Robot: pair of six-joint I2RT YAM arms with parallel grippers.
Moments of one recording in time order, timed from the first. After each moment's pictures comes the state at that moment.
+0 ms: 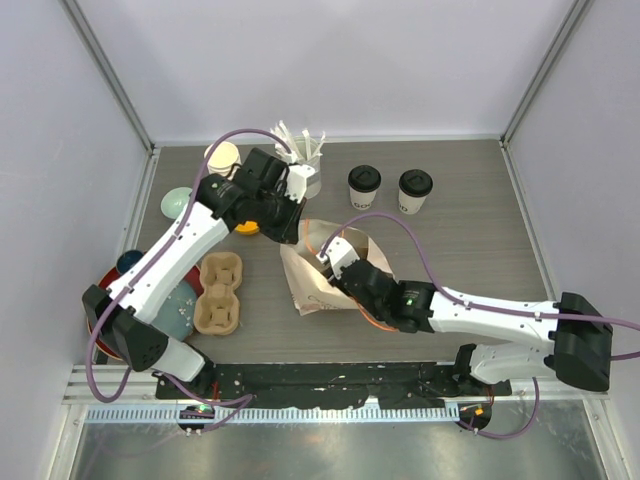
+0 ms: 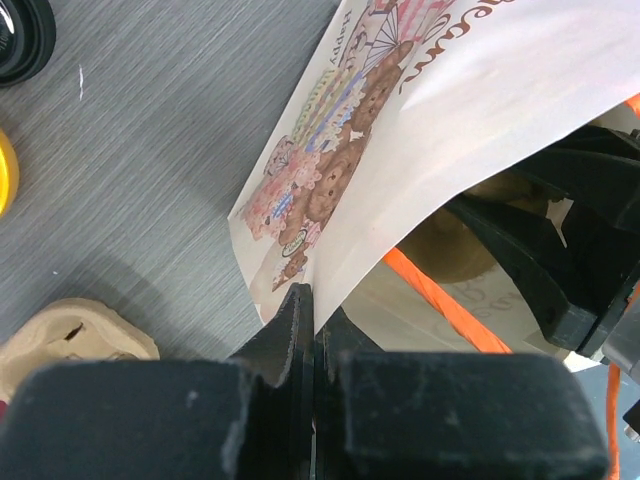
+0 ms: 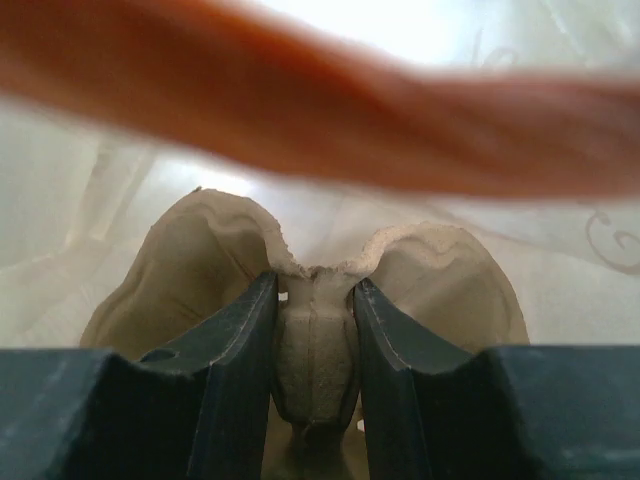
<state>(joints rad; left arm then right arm) -0.61 1.48 1.59 -1.05 0.23 -0.04 1.14 1.21 0.76 -0.12 0.51 0.00</state>
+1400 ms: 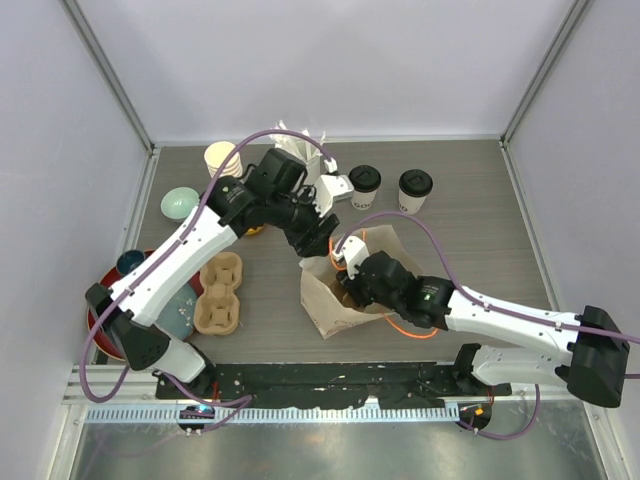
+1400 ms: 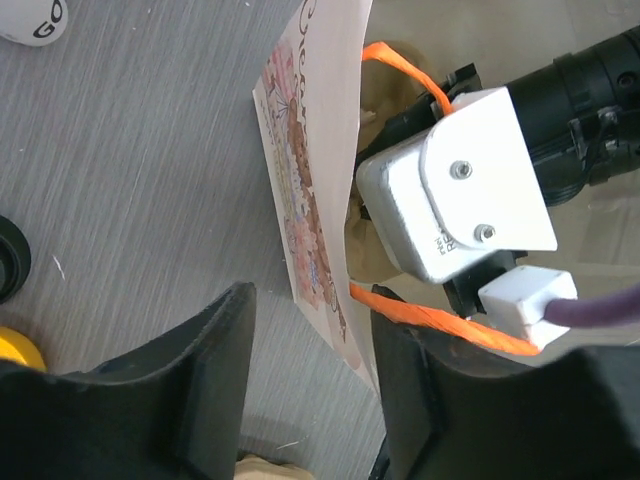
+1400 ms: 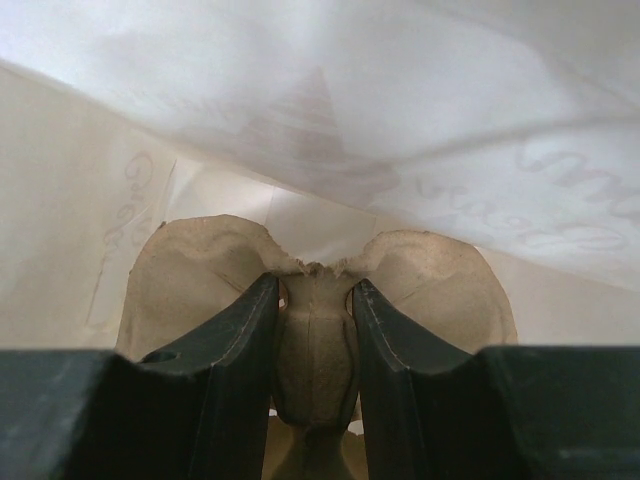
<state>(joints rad) -0.75 1.50 1.67 -1.01 0.41 0.25 1.04 1.12 0.72 -0.22 0.25 0.03</state>
